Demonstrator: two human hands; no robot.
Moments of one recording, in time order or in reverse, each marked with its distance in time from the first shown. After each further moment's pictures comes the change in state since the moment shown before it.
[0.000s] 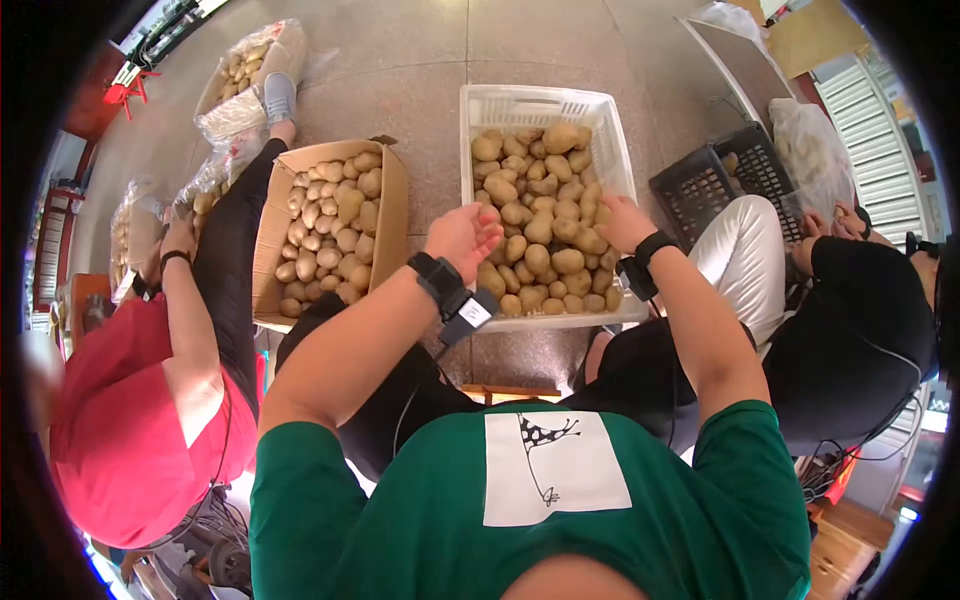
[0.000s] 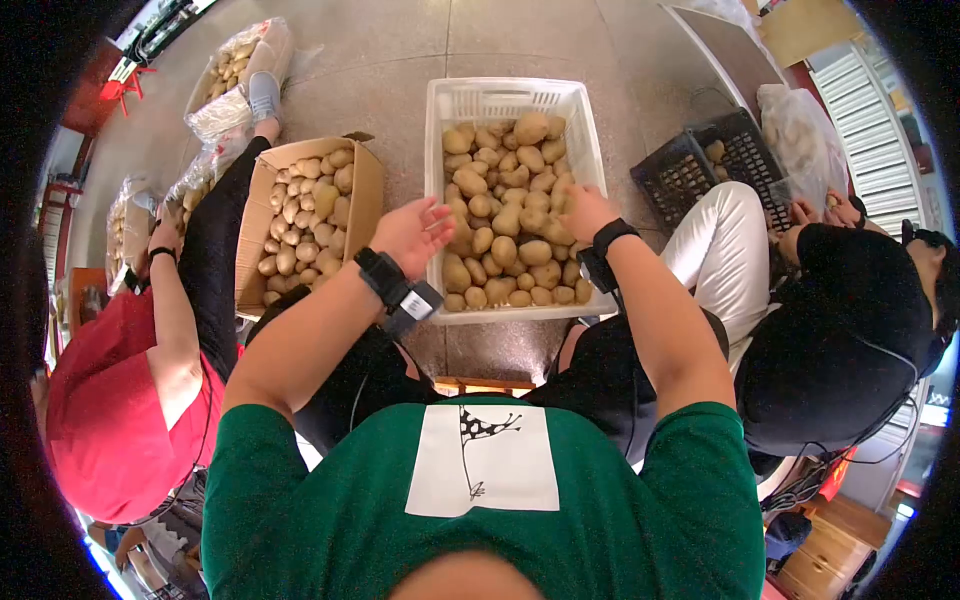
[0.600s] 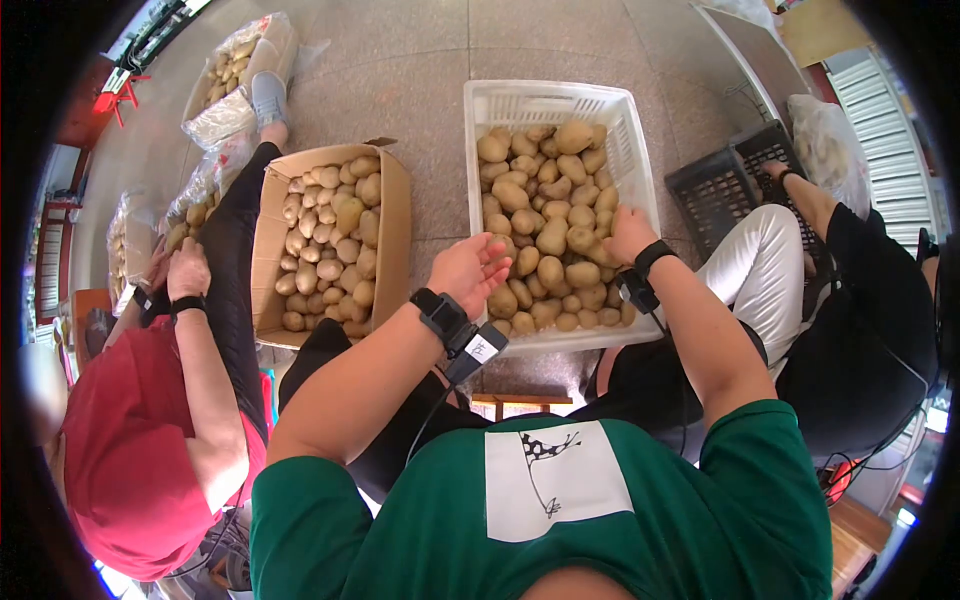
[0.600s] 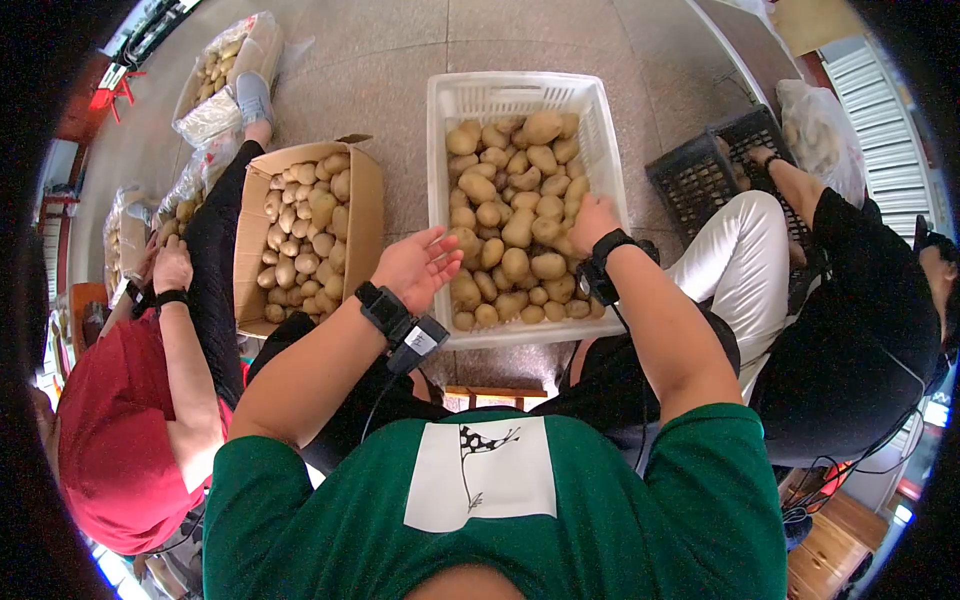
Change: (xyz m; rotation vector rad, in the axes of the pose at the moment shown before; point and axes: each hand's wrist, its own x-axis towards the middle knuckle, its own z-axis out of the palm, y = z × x) left_hand 0.009 -0.005 -0.010 0.041 0.036 -0.135; right_hand 0.026 -0.009 0.029 -0.007 -0.079 0.242
